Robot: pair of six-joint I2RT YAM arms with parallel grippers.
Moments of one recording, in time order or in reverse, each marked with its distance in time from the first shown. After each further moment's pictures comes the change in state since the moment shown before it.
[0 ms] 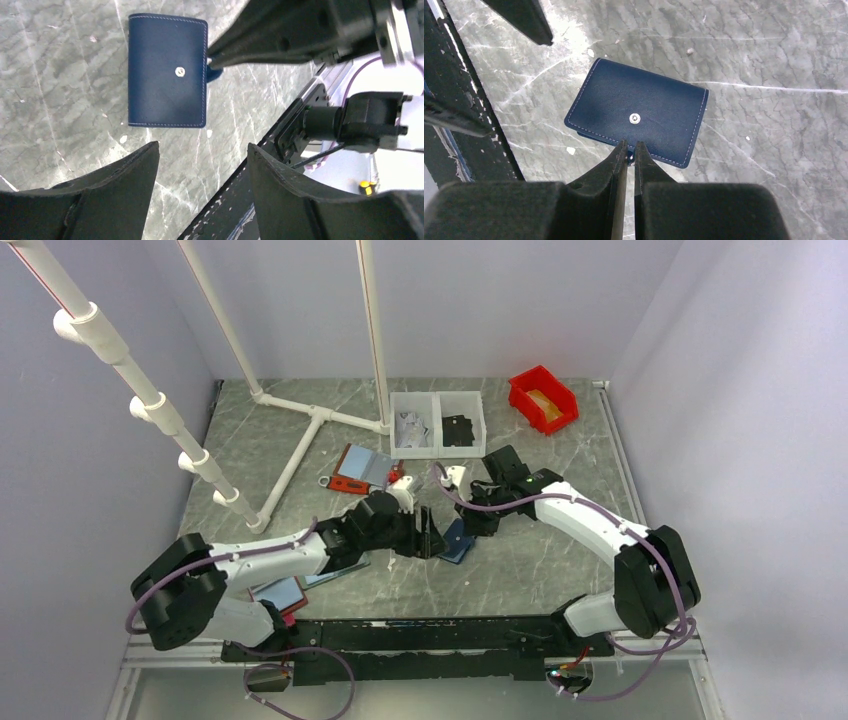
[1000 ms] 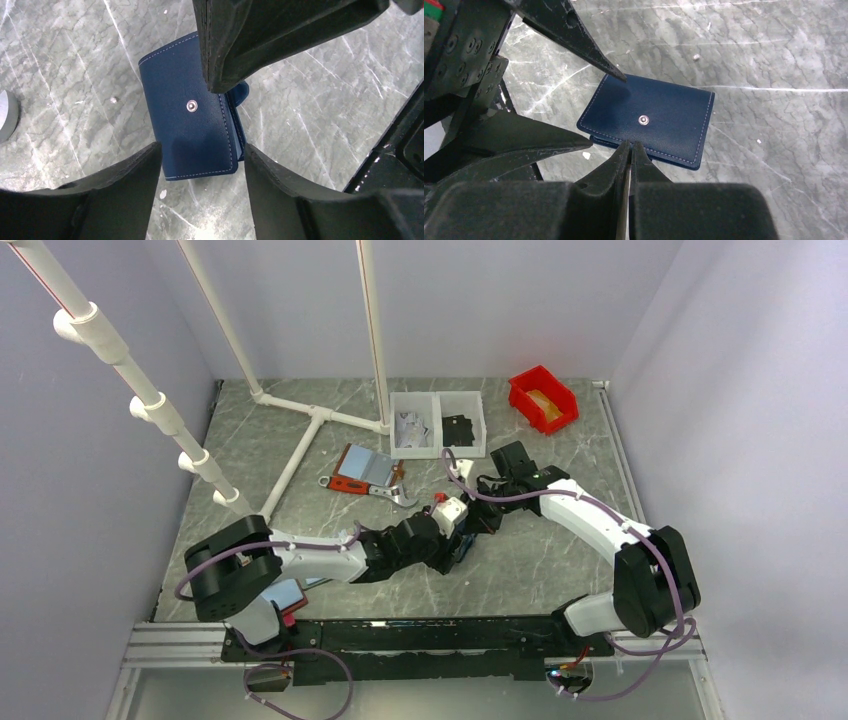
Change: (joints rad) left arm -0.214 0.228 0.088 0.113 -0.329 0.475; right arm -0.063 -0.003 0.004 -0.001 -0.114 0.044
